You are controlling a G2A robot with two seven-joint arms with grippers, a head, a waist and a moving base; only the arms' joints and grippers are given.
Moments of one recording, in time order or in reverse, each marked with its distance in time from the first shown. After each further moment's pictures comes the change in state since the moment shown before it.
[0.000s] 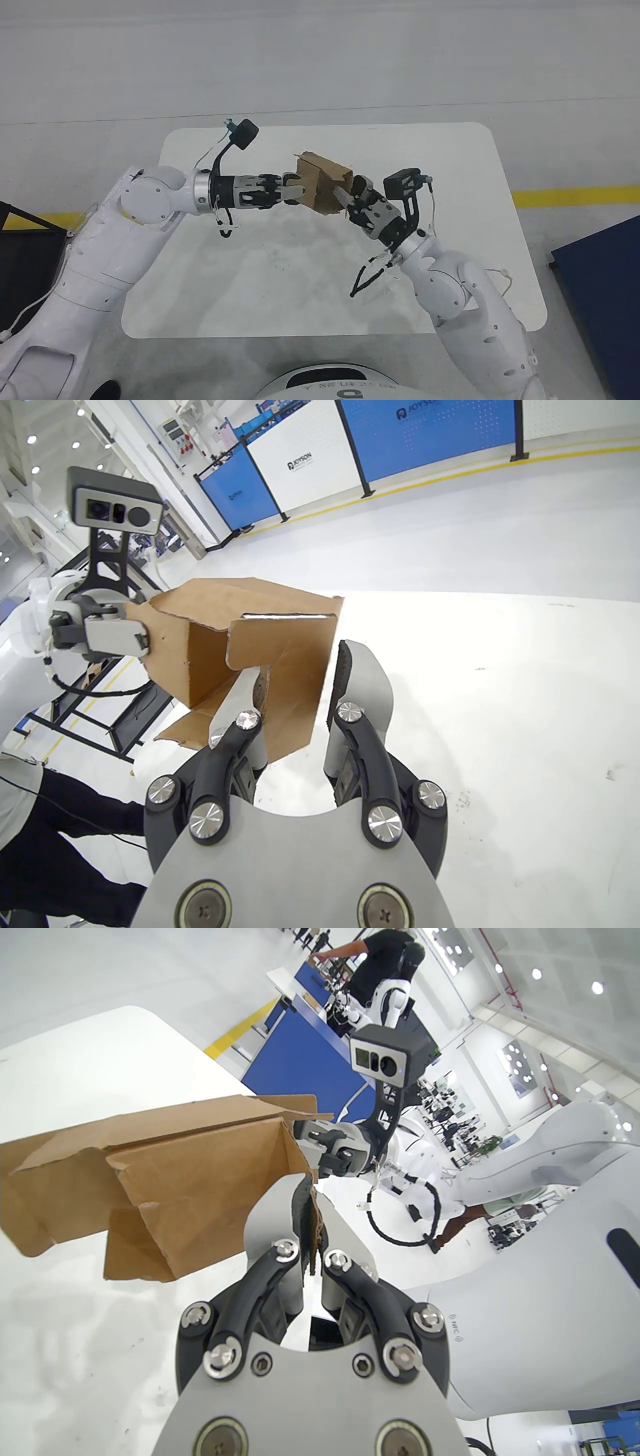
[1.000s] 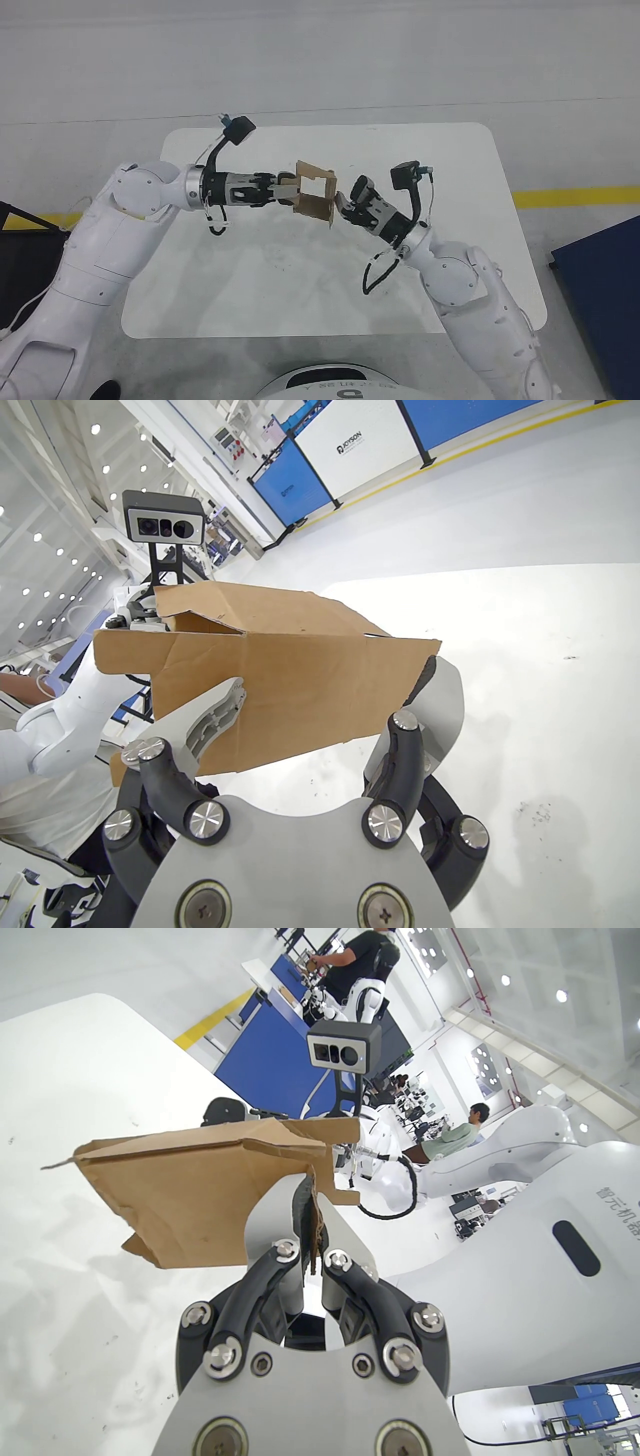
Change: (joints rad) left arm -0.017 -0.010 -0.021 0.034 -0.143 0.003 -0.132; right arm 0.073 0.008 0.016 0.080 0.288 -0.066 0.112
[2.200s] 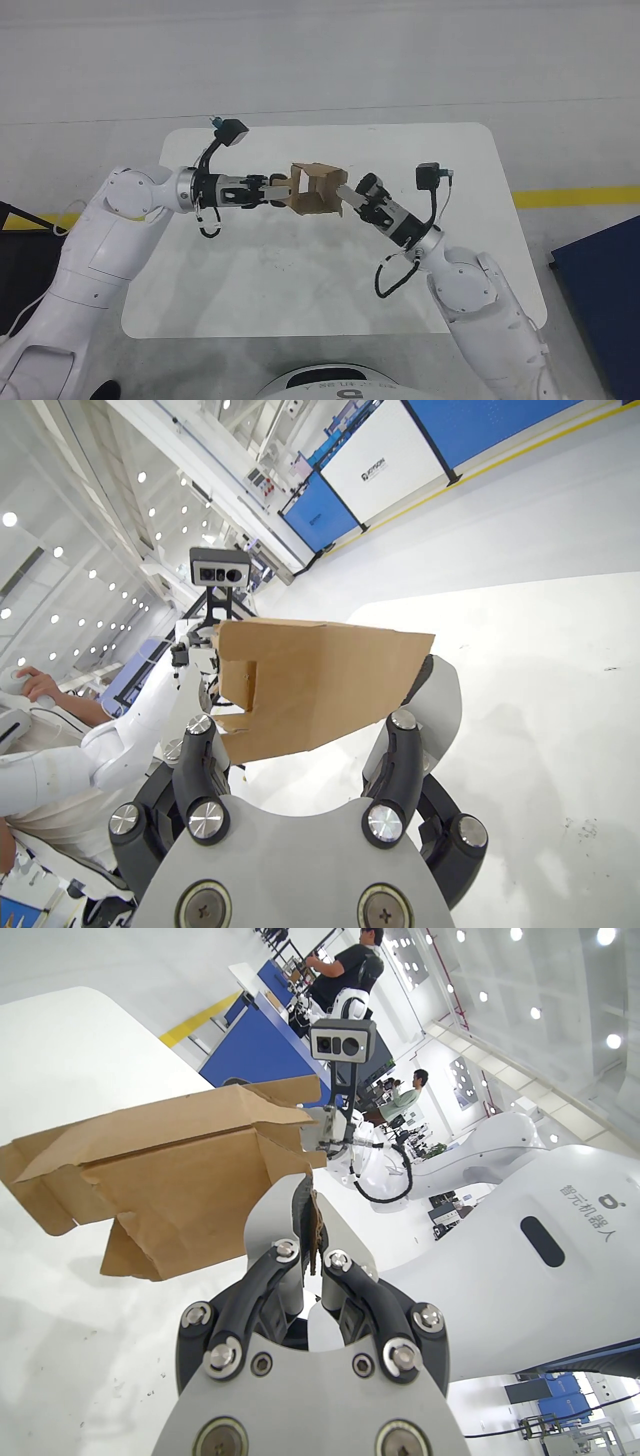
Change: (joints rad) left arm 0.036 0.002 -0.044 0.010 -0.076 0.015 -0.061; right arm -0.075 0.012 0.061 -0.026 0.201 -0.058 -0.091
